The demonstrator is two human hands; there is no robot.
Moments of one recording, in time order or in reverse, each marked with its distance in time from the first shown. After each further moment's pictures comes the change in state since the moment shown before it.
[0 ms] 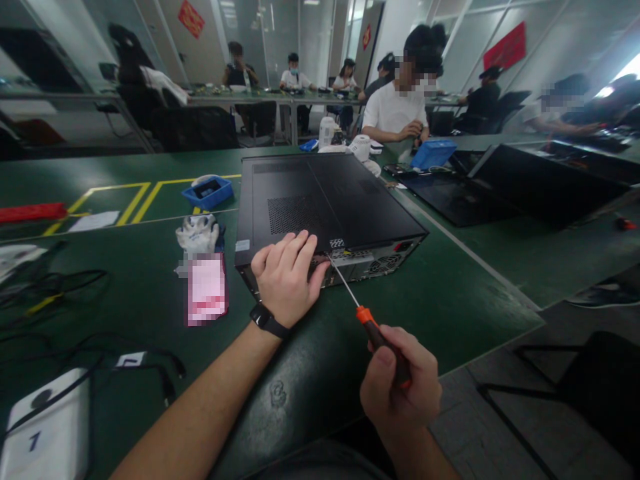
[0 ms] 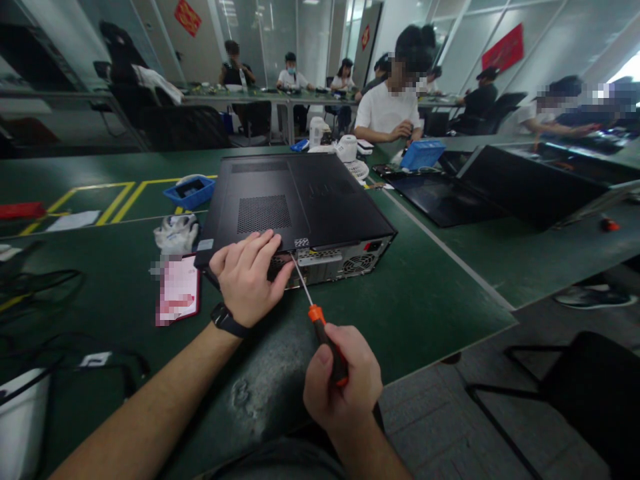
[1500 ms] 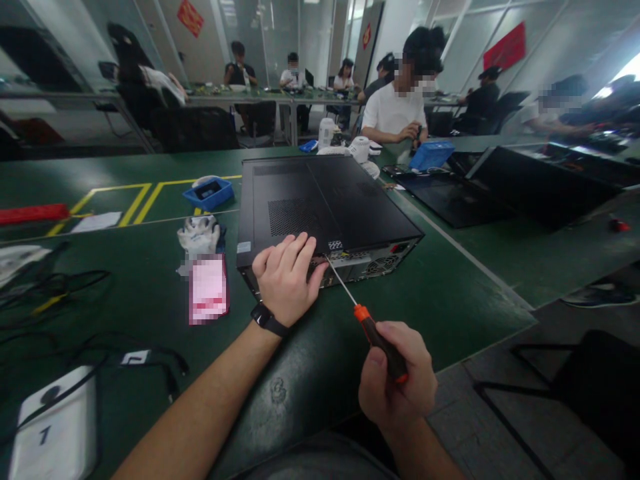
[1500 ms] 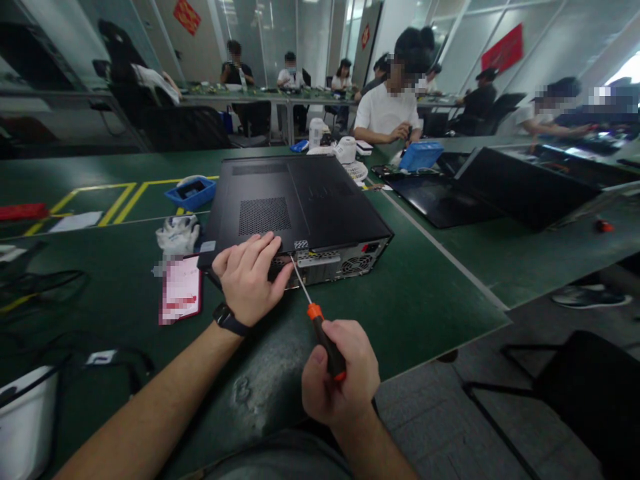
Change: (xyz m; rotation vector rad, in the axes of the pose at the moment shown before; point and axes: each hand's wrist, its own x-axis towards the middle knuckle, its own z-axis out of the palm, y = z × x) left_hand 0.001 0.000 0.000 0.052 0.045 0.038; right_hand 0.018 -0.003 -0.003 0.094 -0.038 -0.084
